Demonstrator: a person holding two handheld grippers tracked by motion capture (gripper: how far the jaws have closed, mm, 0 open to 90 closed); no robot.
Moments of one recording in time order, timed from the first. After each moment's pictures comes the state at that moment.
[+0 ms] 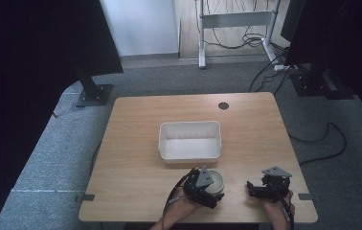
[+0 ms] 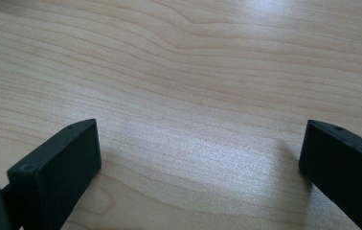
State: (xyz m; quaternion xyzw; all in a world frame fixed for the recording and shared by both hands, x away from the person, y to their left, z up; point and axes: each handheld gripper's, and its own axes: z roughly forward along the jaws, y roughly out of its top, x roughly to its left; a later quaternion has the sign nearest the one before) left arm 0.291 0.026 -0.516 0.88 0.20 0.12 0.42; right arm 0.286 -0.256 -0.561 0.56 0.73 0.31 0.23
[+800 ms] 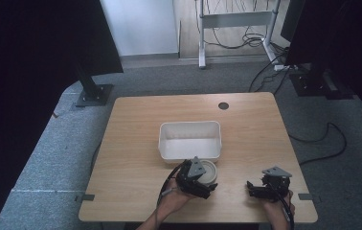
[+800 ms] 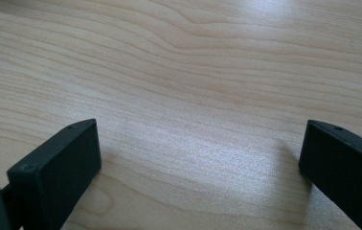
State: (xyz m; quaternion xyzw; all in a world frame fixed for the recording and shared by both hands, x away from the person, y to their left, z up) left arm 0.309 0.046 -0.492 0.87 0.22 0.13 0.42; right arm 0.286 -0.256 -0.561 0.56 0.73 0.31 0.23
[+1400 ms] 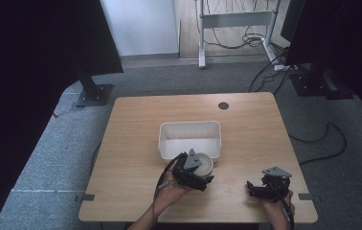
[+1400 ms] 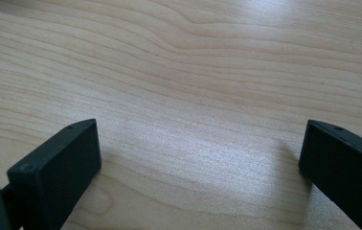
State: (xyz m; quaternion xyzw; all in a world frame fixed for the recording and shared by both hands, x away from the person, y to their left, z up) left arm 0.325 0.055 -0.478 0.87 0.23 0.15 0.42; right arm 0.285 -0.256 -0.561 0.56 0.73 0.31 0.23
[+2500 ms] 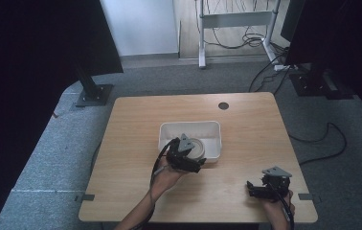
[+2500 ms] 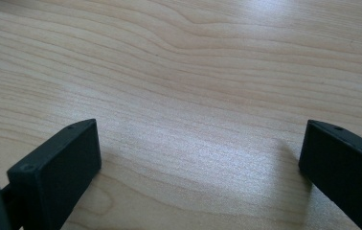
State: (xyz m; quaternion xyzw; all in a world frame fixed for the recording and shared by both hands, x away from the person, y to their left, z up) left arm 0.369 0.071 -0.466 0.85 0.28 0.18 0.41; right arm 0.285 -0.256 -0.561 0.56 0.73 0.31 0.23
